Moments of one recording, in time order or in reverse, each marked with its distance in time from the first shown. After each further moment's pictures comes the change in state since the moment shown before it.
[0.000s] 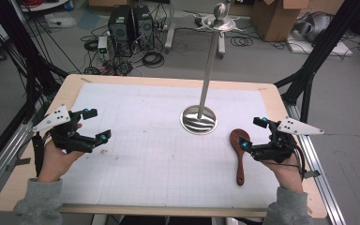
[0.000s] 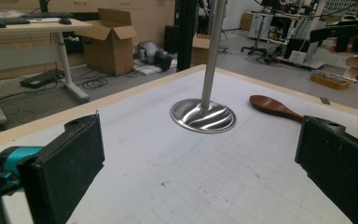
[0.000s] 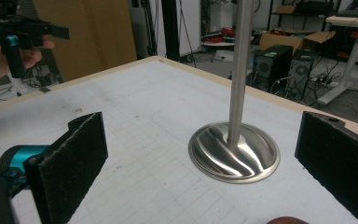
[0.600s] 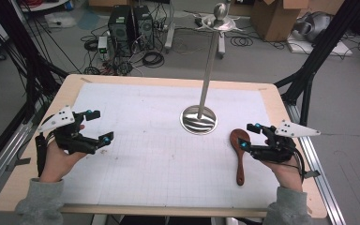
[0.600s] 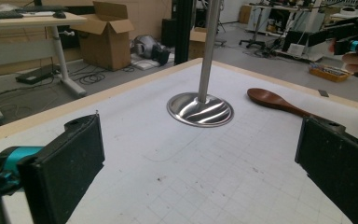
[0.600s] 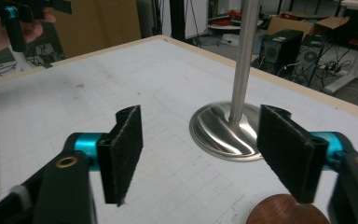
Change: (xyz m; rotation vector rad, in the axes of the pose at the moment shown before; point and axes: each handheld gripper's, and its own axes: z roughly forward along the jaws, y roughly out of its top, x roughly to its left) left arm -0.004 -0.003 0.005 0.027 -0.011 0.000; right arm -0.004 -0.011 0.000 0.075 0.034 -0.033
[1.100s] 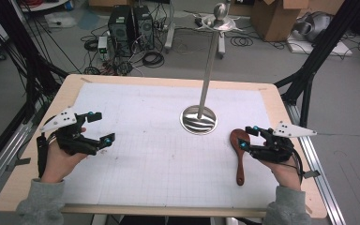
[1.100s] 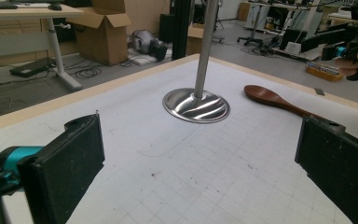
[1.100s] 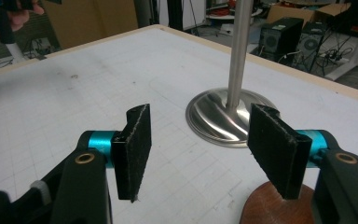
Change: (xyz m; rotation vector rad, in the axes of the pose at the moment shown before) left arm -0.002 -0.002 0.003 0.018 -0.012 -0.016; right arm -0.007 -0.011 0.005 0.030 -0.010 0.022
